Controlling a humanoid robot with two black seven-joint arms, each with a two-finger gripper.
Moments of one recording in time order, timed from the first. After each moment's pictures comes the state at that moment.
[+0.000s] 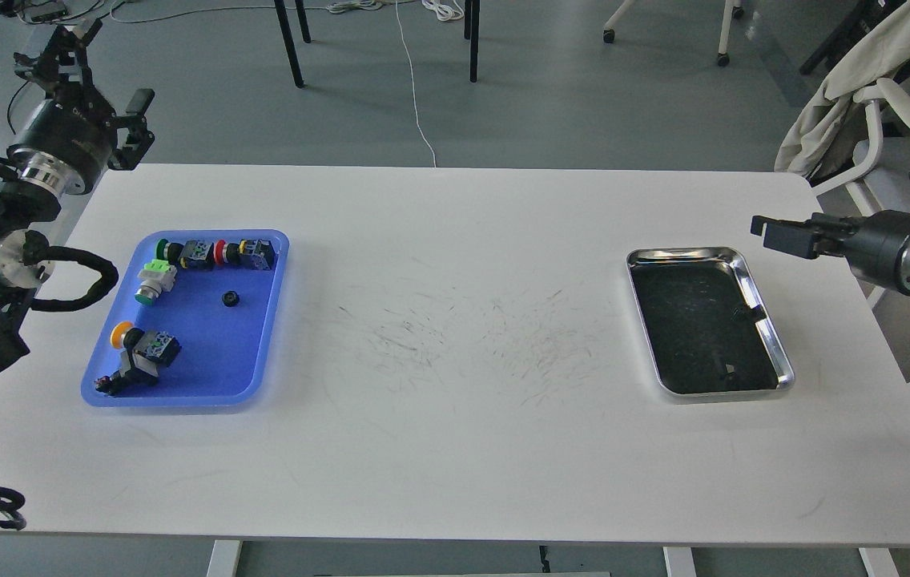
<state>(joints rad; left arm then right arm) -0.97 0.40 -0.48 -0.29 0.07 -0.49 -0.49 1.28 -0.87 -0.49 0.98 -1.08 -0.03 0.34</state>
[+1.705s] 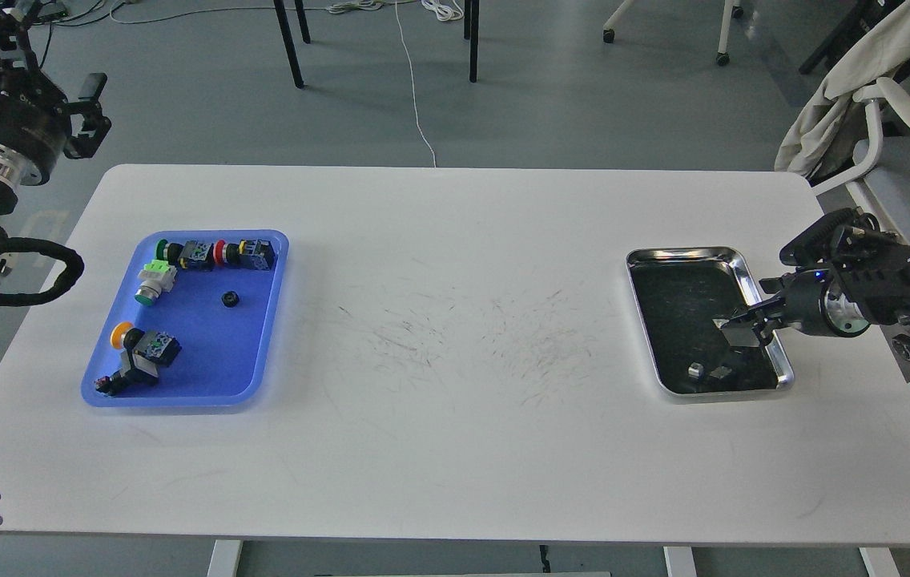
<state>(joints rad) -0.97 0.46 -0.49 -0.29 0.02 -0.49 -0.49 1.16 -0.57 -0.58 0.70 -1.47 0.00 0.41</state>
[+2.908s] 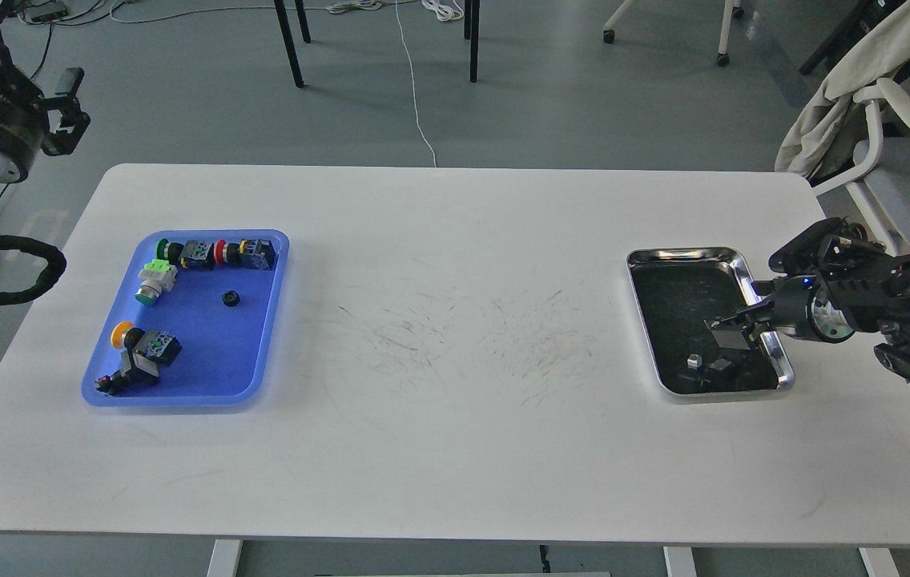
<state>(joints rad) -0.96 0.49 -0.49 -0.29 0.00 -0.49 -0.49 1.10 -0.52 -0.55 0.62 -1.45 -0.02 0.41</state>
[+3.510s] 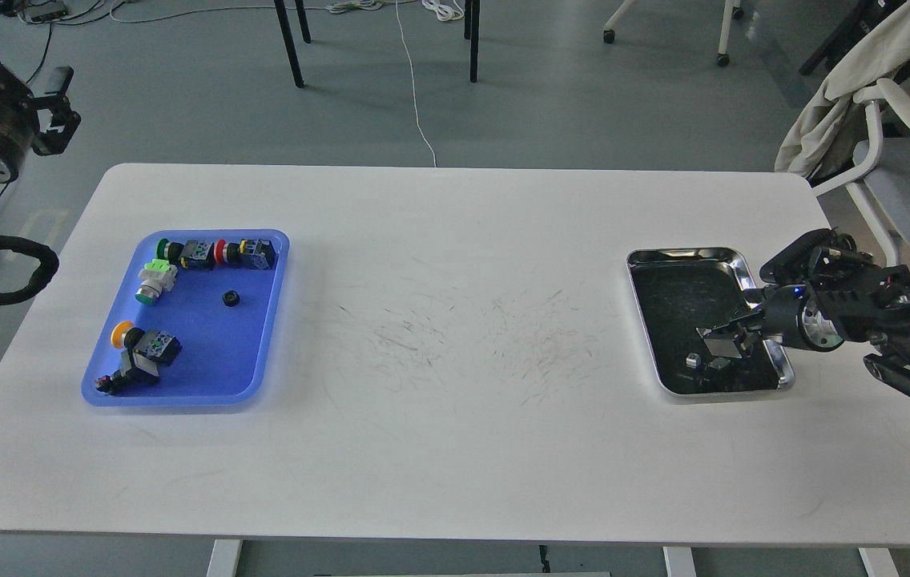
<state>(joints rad) -0.96 0.50 -0.49 -0.29 -0.02 -0.49 -0.49 1.07 -0.49 -0.55 0.59 -1.45 -0.05 0.41</state>
